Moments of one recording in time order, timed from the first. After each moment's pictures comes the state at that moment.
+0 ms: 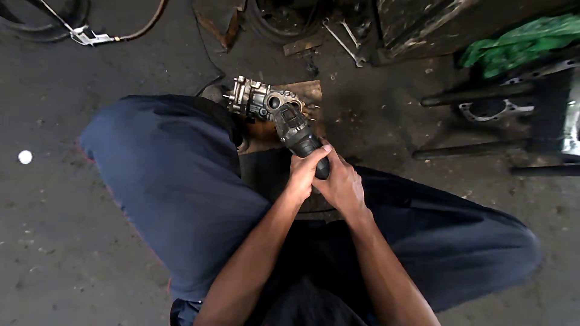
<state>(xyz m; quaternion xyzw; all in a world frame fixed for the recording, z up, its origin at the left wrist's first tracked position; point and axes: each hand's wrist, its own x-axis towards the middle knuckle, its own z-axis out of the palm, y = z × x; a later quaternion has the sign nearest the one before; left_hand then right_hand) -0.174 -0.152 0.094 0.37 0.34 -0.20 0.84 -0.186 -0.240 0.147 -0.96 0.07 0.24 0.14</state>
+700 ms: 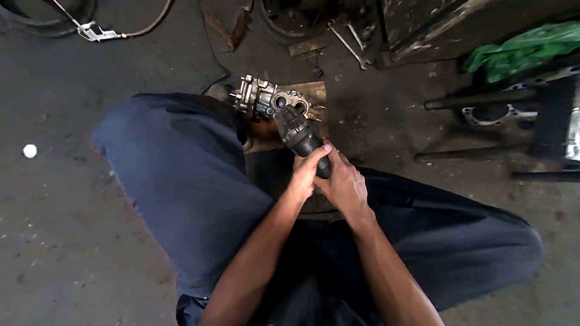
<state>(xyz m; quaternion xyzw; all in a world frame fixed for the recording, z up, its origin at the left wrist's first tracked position) -0.177 -0.144 0.086 0.32 0.32 -0.20 0.87 -0.184 -0.226 0.152 -0.96 0.07 0.25 0.10</state>
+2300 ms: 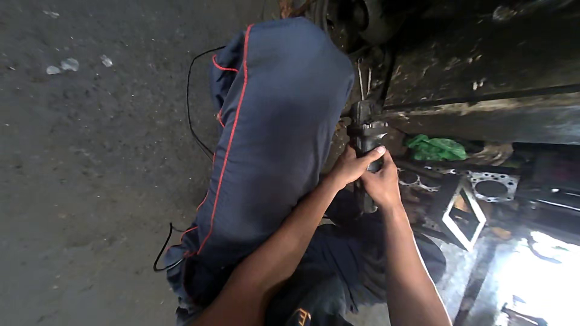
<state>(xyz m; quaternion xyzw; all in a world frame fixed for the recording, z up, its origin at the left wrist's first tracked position) -0.144 -0.124 0.113 0.36 0.17 -0.23 0.89 -0.137 -0.227 0.176 -0.96 0.04 0.17 0.20</state>
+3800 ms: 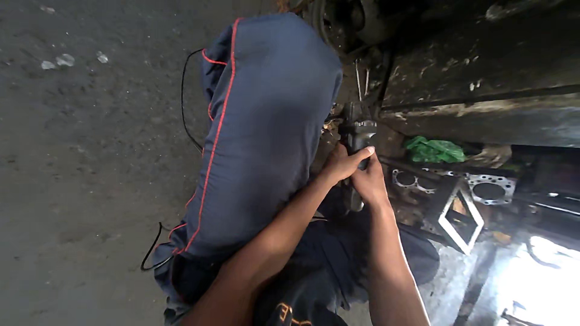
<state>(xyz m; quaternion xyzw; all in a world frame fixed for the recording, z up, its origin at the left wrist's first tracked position) -0.140 -0.132 0.106 0.44 0.21 -0.27 0.83 -0.137 -0.233 0.164 -0.95 0.07 0.20 0.24</state>
